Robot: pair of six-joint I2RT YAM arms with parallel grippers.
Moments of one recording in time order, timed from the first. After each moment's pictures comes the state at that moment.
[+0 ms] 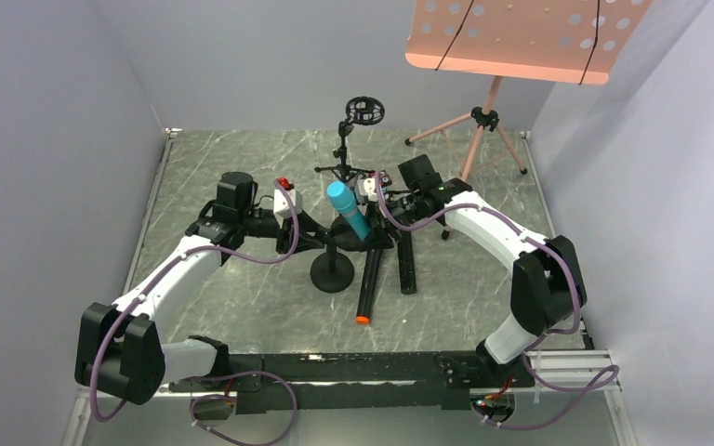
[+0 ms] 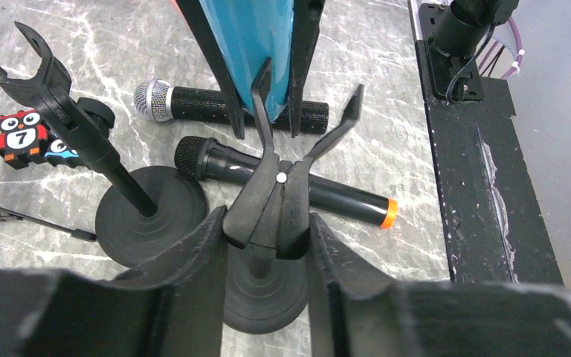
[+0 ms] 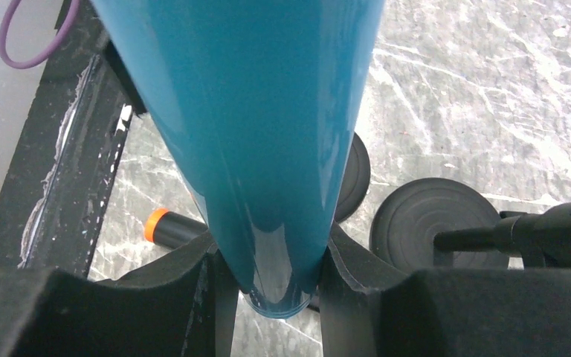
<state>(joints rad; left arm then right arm) -0.31 1.23 0.84 -0.14 1.13 0.46 0.51 1.61 1.22 -0.59 -1.04 -0.82</state>
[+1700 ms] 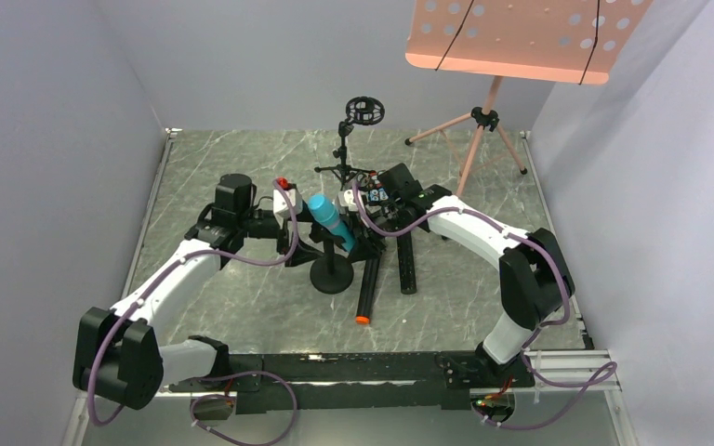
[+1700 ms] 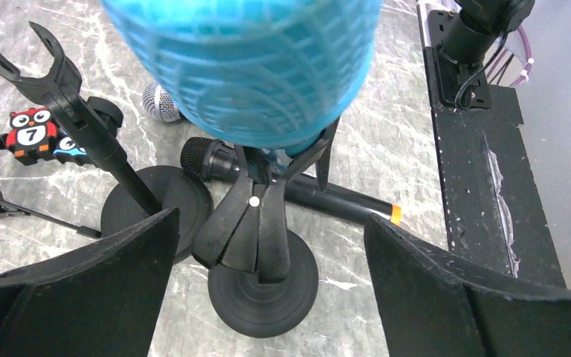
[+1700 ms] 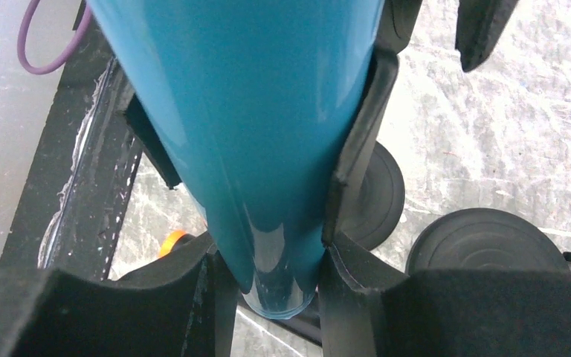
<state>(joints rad) -0.31 1.22 0.83 -0.11 1.11 0.42 0.61 1.67 1.22 -0.54 -1.00 -0.75</state>
